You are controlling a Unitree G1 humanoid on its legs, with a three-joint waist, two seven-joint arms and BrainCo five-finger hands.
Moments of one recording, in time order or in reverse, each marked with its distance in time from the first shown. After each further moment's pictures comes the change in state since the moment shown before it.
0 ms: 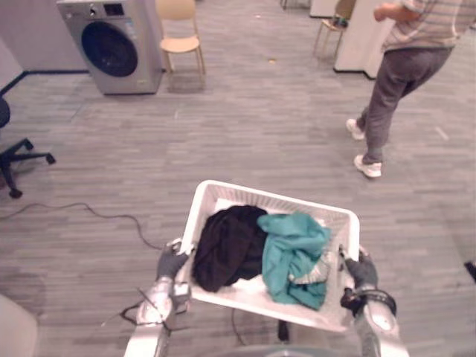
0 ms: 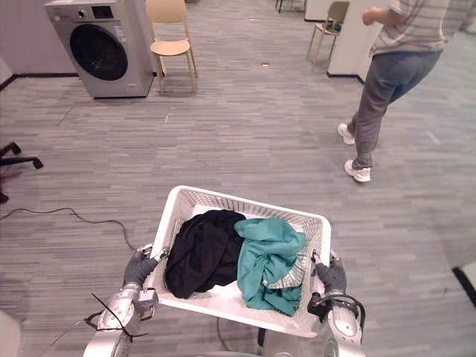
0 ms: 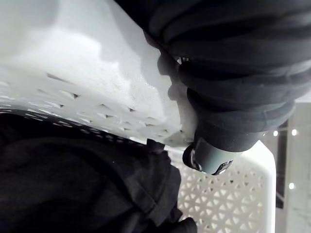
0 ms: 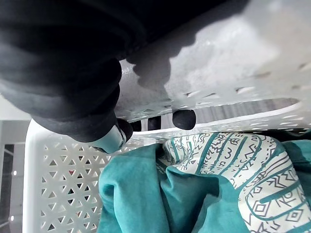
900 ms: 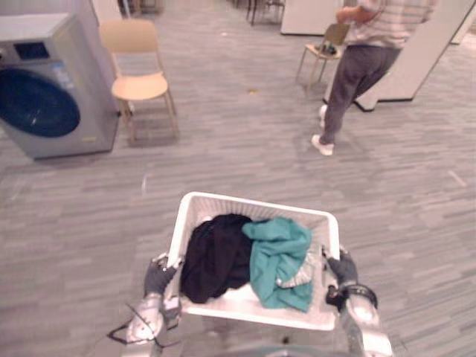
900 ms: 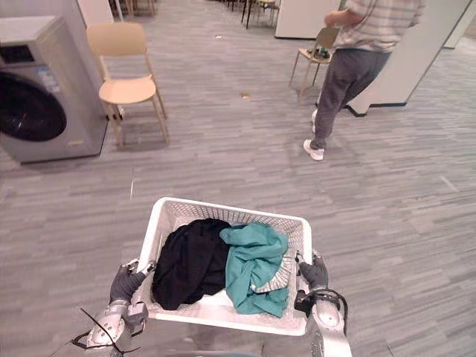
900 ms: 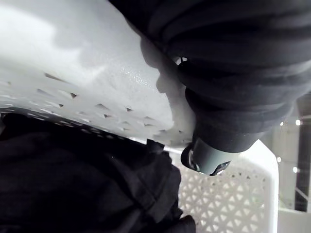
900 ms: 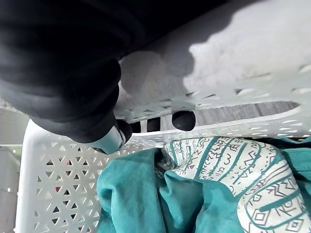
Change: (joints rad) left arm 0.115 -0.016 0.049 -0.047 0.002 -0.002 0.044; right arm -0.099 -0.023 0.078 0.164 -0.039 -0.042 -0.009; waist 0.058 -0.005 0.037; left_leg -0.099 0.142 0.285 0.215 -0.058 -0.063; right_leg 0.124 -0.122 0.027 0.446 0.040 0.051
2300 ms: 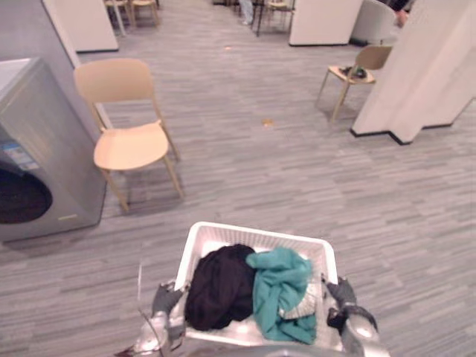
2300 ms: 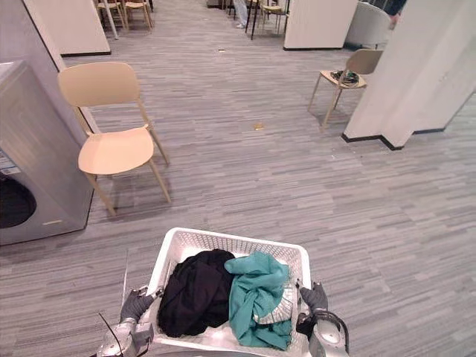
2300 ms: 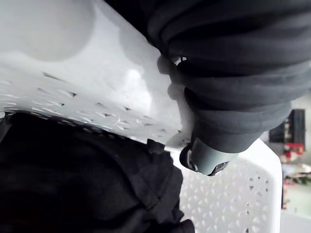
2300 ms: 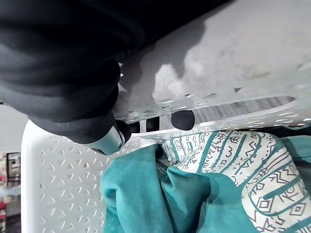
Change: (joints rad) left arm -0.051 0.026 -0.044 0.423 -0.038 -0.039 -0.024; right arm -0.008 -0.051 0.014 0.366 0.076 0.001 0.007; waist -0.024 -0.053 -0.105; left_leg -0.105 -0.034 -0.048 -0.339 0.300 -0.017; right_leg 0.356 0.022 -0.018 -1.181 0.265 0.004
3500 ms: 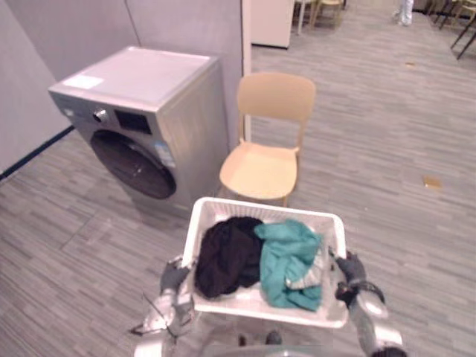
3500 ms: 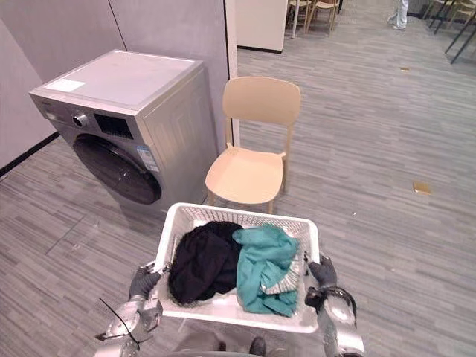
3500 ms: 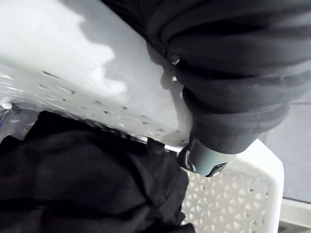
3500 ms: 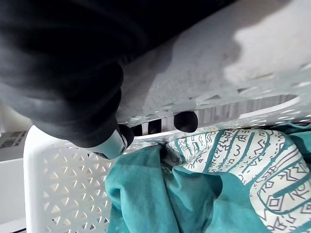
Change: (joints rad) left arm -0.088 -0.044 0.053 -0.161 -0.041 -0.001 0.003; right arm -0.180 -0.051 0.007 -0.060 0.125 -0.022 0.001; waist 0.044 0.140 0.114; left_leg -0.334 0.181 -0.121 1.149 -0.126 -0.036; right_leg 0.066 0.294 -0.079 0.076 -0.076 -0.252
